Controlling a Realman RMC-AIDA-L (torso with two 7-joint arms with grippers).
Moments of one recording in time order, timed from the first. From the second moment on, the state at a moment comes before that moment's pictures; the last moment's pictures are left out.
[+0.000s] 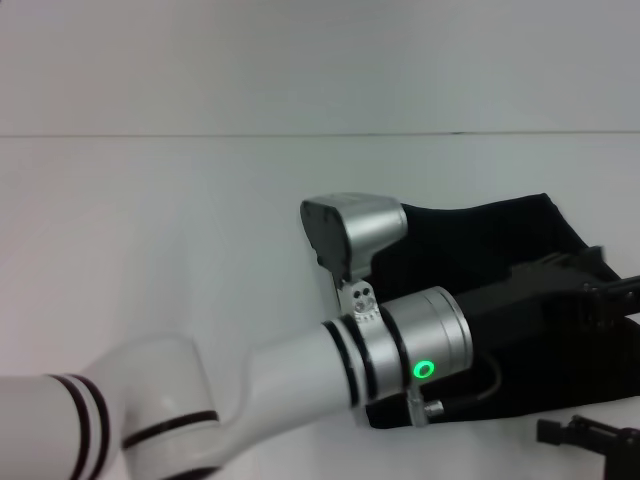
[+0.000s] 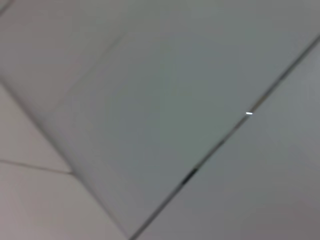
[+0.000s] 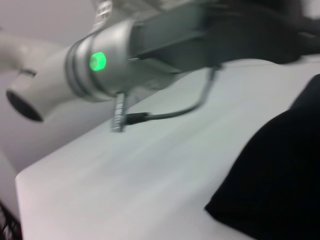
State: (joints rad) left arm -0.90 -2.17 -0.21 -0.49 2.33 0.95 -1.00; right arm 0.31 2.06 -0.38 -0.51 -2.29 -1.75 1.14
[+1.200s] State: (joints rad) left arm -0.62 -2.12 0.00 0.42 2.50 1.83 -1.06; right arm 0.63 1.76 -0.54 -0.63 -2.31 -1.65 2.55
